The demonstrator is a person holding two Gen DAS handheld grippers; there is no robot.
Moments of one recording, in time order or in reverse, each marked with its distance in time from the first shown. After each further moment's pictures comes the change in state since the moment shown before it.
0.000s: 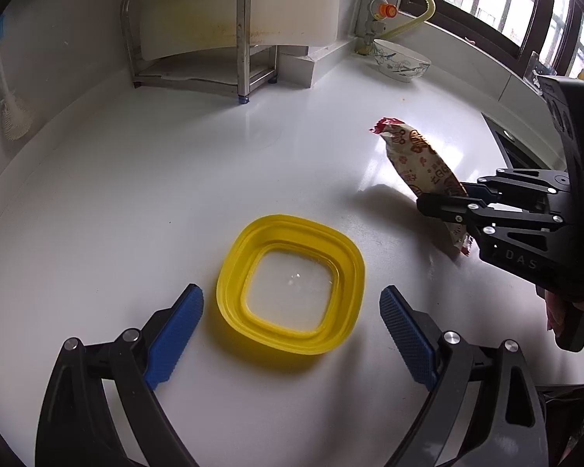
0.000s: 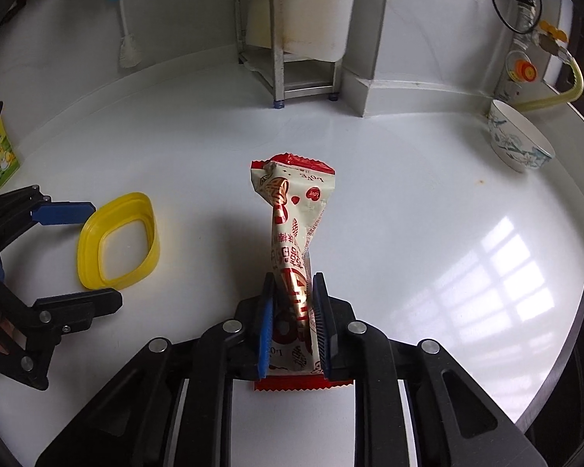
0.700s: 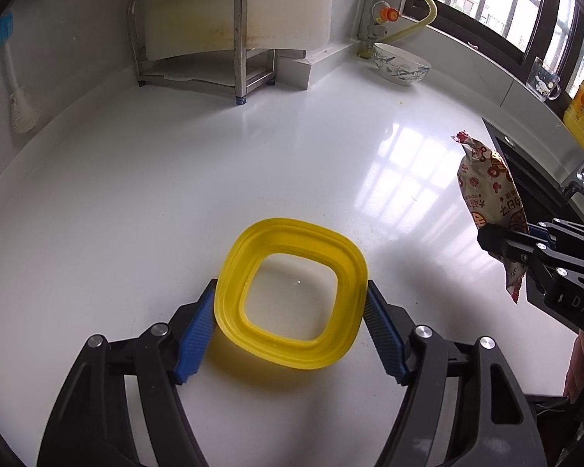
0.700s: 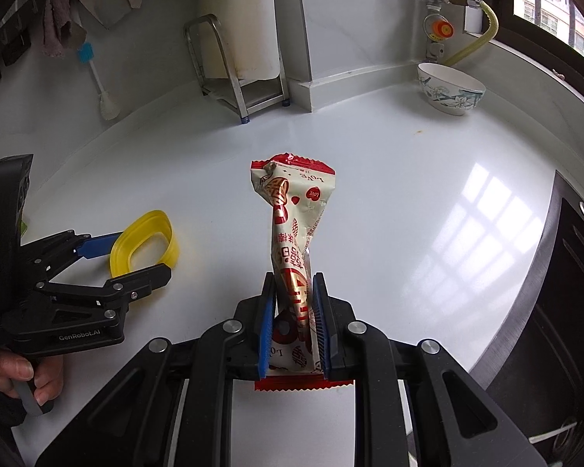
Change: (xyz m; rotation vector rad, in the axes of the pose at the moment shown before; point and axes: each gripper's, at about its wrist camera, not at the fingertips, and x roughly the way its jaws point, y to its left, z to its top) left arm -0.013 -0.014 -0.005 -0.037 -0.012 0.019; right arm -0.059 0.000 -0.039 0.212 -0.040 -0.016
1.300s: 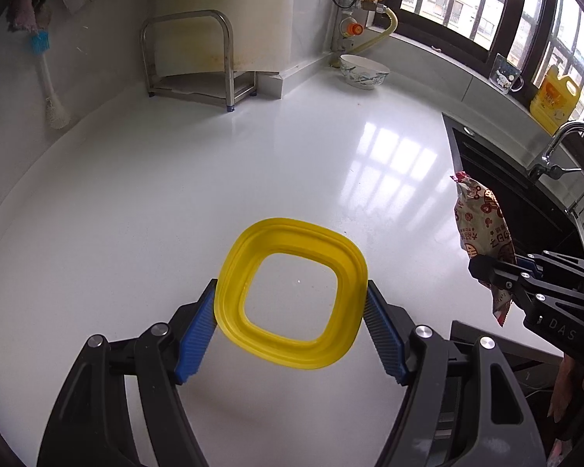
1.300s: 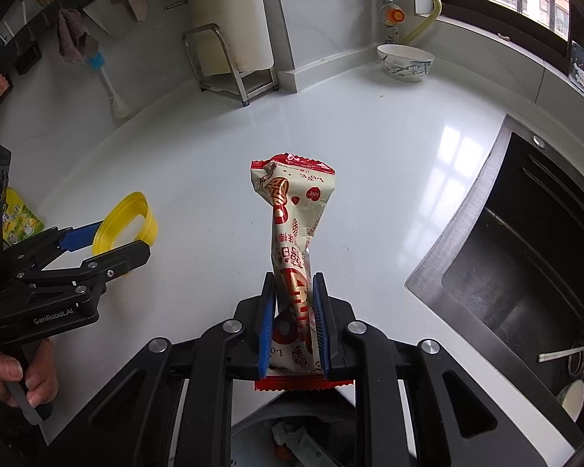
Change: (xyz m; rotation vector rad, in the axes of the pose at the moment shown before) left arm -0.089 -0.030 -0.049 0.027 -0.022 -0.029; right arm -0.084 0.024 -0.070 0.120 0.021 -0.038
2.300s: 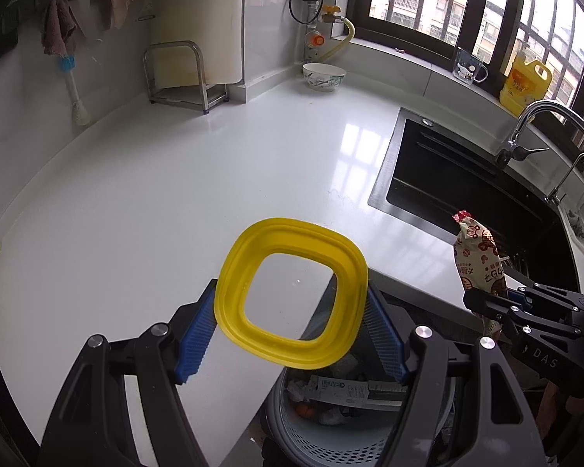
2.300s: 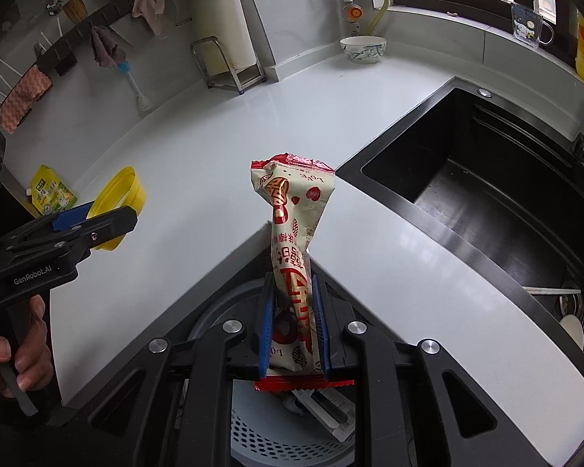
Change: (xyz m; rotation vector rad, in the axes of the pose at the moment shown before) left arm -0.087 -0.120 -0.072 -0.017 -0.032 0.063; right arm -0.107 -0.059 -0.114 0.029 -0.011 0.083
